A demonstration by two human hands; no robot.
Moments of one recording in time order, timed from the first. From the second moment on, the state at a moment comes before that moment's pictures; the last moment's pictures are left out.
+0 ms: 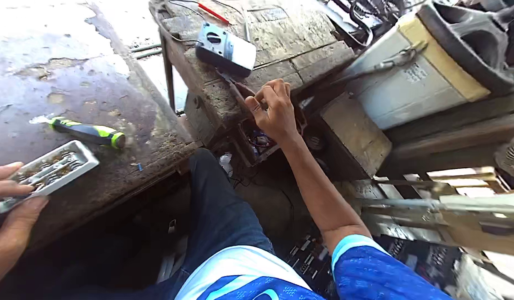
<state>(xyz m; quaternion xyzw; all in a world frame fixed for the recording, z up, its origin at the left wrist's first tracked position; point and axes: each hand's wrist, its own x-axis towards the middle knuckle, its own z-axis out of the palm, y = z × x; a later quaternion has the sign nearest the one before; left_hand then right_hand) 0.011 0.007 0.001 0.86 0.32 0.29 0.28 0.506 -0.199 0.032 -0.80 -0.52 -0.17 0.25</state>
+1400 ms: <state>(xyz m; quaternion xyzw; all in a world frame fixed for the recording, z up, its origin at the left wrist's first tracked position) 0.014 -0.006 0.024 0.85 0.27 0.37 0.26 0.284 -0.084 0.156 -0.39 -0.90 -0.04 -0.20</state>
